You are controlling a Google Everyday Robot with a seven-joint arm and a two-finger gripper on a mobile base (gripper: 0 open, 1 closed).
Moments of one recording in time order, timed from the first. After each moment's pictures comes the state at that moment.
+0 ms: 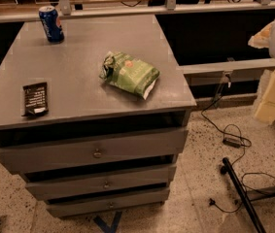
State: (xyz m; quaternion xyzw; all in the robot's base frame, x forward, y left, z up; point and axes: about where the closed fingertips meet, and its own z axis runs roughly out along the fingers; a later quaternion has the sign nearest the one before) arm 0.438 -0.216 0.978 -0.60 0.78 -0.04 0.16
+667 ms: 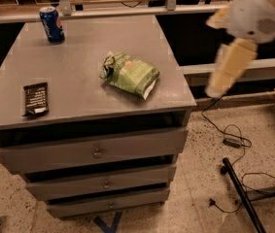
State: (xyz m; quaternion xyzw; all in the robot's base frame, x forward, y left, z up) arm 0.506 -0.147 0.985 -0.65 0.72 0.03 0.24
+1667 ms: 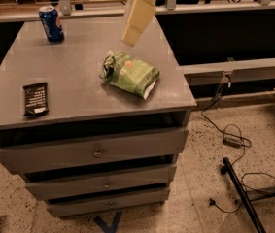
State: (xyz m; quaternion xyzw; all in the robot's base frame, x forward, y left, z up) arm 0.594 0.030 1.040 -0.72 0.59 0.09 0.35
